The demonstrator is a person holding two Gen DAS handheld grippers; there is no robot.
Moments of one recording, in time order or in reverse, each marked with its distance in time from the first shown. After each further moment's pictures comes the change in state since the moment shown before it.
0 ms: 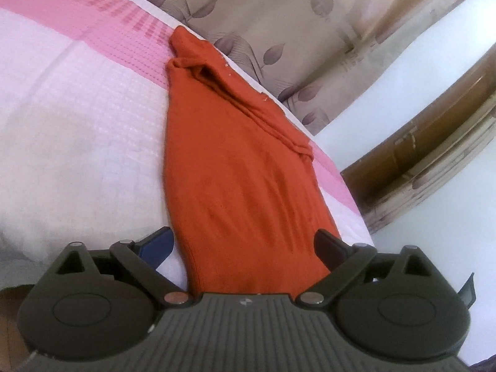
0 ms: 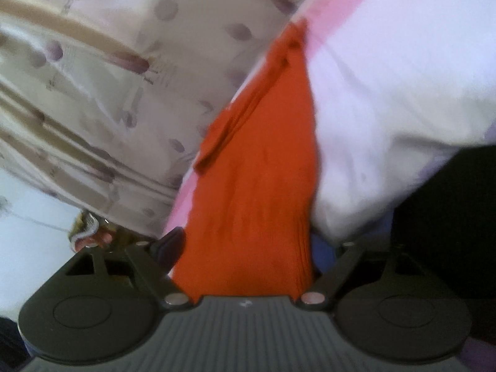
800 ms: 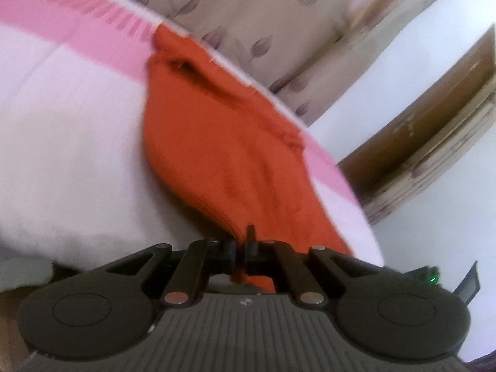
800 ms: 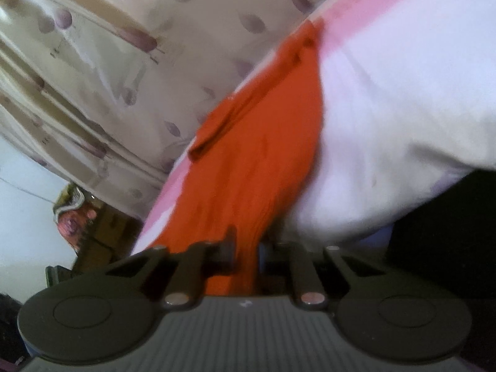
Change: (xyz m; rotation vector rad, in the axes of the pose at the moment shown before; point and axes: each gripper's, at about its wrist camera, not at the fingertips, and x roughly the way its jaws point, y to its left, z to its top) left arm 0.003 -0.026 -0.002 0.053 -0.006 -0.013; right arm 0.005 0.003 0.002 -0.064 -0.002 0.028
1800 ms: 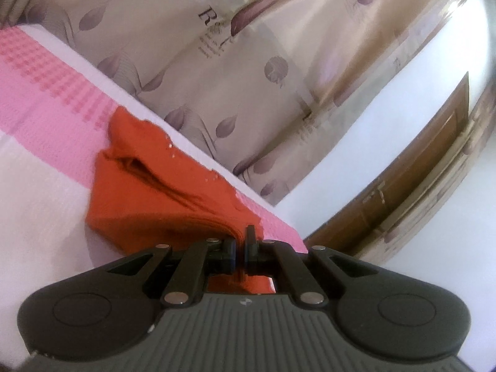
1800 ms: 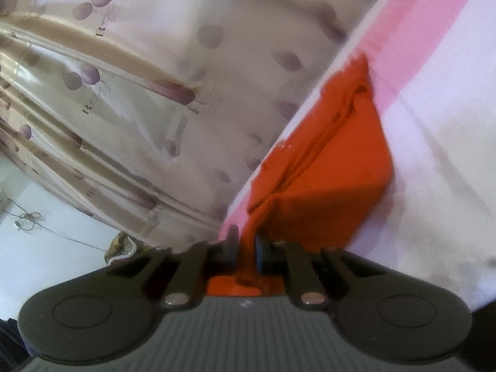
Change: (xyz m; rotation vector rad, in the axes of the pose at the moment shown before) left arm 0.004 -0.042 0.064 -0.030 -0.265 -0.096; right arm 0.012 0.026 0.068 0.090 -0.105 0.174
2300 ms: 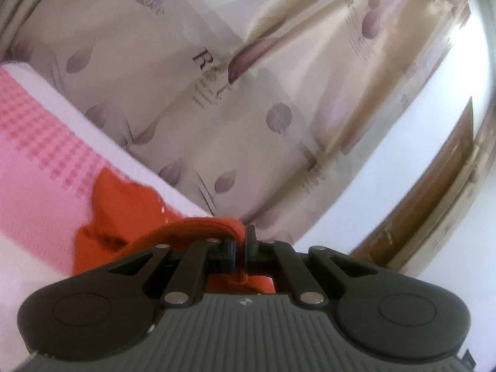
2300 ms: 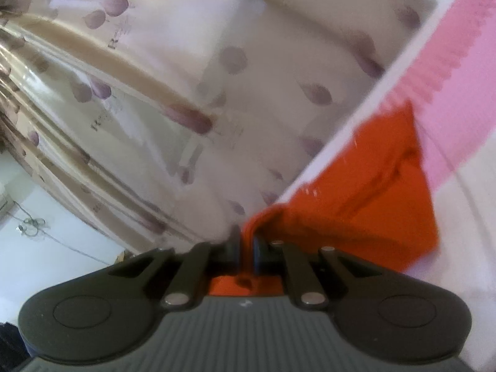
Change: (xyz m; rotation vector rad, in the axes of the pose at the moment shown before) left arm 0.051 -0.005 0.063 0.007 -0.158 0.020; right arm 0.055 0.021 0.079 -0.054 -0.073 0.040
